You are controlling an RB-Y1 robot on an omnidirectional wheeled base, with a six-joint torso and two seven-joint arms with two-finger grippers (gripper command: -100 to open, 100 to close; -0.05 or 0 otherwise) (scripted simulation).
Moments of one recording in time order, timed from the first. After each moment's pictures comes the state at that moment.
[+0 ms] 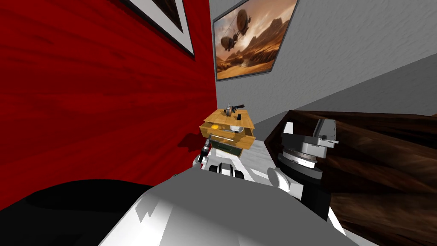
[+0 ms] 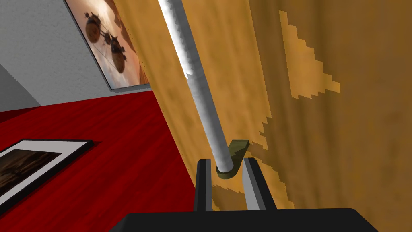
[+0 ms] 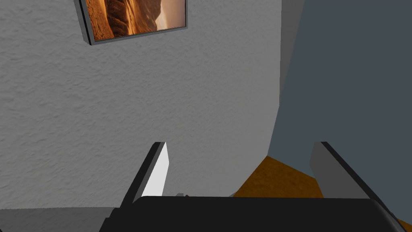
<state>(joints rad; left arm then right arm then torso) -0.12 0.10 0.01 -0.81 -0.09 -1.14 -0.07 0.46 0.01 -0.07 -2.36 -0.11 -0.60 0.09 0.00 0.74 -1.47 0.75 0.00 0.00</state>
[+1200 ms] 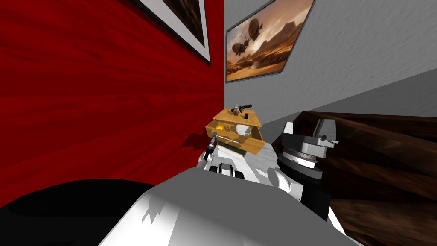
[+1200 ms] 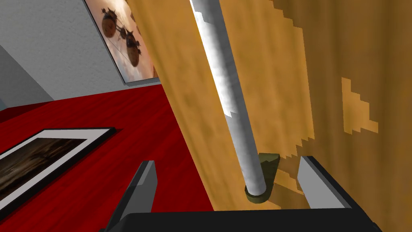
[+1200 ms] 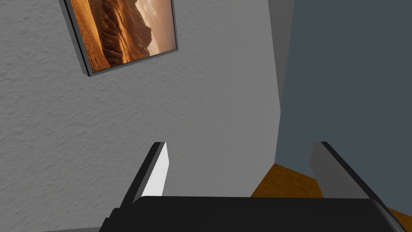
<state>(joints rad) -0.18 0.01 -0.02 -0.84 -0.18 -1.04 -0.06 0.46 0.01 -0.07 -2.36 -0.11 -0.60 0.09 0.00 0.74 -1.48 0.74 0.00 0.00</state>
